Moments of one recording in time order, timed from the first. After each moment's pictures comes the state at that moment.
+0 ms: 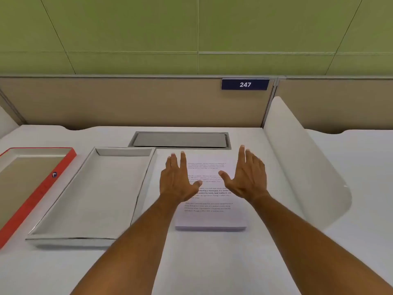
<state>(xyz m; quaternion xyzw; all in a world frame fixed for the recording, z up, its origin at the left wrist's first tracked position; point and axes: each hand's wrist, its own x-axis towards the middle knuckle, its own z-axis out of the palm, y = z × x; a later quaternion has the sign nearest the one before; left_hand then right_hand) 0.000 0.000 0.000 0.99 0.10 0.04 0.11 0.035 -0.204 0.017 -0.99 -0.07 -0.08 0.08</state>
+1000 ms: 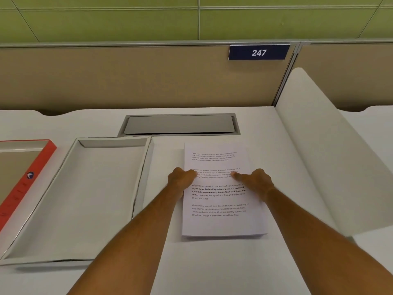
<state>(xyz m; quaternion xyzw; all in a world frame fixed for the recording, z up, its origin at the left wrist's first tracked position) 0.067 0.028 -0.057 0.78 0.32 -0.15 0.52 0.092 -0.197 -0.052 -0.87 0.20 0.19 0.40</state>
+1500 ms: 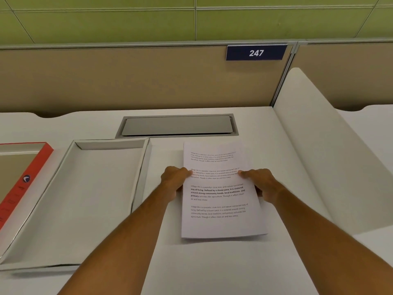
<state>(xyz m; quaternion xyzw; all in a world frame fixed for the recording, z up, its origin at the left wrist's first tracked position) 0.072 0.044 -0.061 0.71 0.33 -0.11 0.61 0.099 -0.217 -0.057 -0.73 0.22 0.22 0.61</state>
